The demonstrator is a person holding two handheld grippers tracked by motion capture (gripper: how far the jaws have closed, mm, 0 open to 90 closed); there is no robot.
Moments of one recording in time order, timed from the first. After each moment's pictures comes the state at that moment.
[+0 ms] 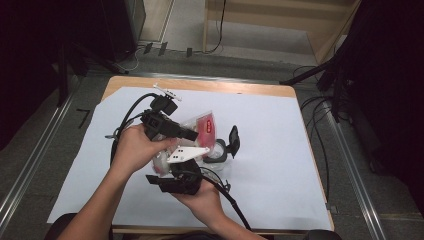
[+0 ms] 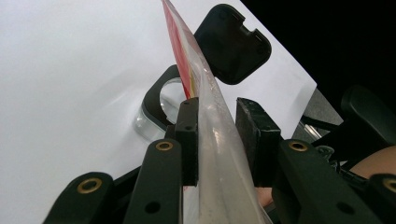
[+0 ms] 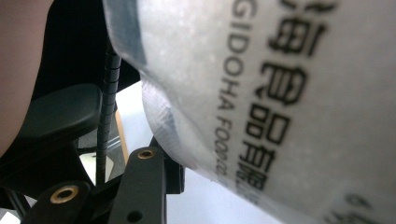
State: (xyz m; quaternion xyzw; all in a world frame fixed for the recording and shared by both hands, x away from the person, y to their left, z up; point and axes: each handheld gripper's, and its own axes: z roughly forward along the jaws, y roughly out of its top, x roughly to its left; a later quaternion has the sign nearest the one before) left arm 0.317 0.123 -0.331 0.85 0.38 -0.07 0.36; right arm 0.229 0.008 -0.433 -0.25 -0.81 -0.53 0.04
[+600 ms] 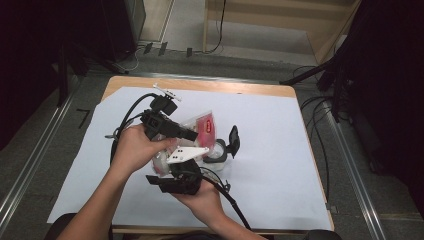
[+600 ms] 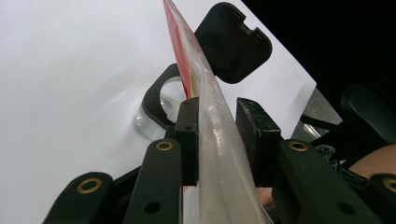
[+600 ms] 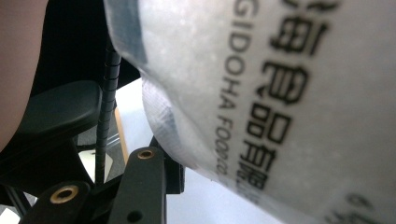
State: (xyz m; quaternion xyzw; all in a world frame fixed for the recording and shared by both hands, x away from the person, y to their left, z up) left arm 0.318 0.123 -0.332 0.85 0.39 -0.08 0.36; right arm 0.229 0.008 -0.433 -0.25 -0.81 -0.52 0.04
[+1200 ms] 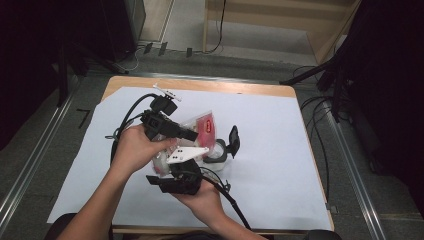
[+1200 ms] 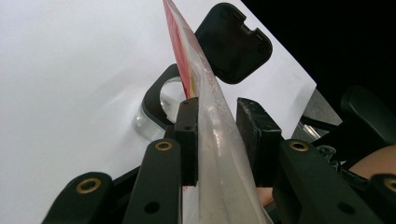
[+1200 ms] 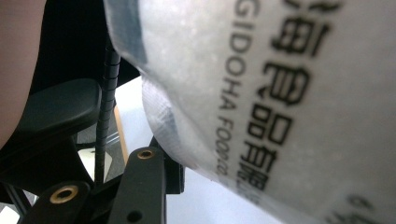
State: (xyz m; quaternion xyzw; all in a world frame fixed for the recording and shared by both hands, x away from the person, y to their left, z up) left arm 0.317 0.123 -0.332 0.85 0.38 -0.08 0.36; right arm 0.229 0.008 -0.433 -0.25 -0.82 -0.52 0.04
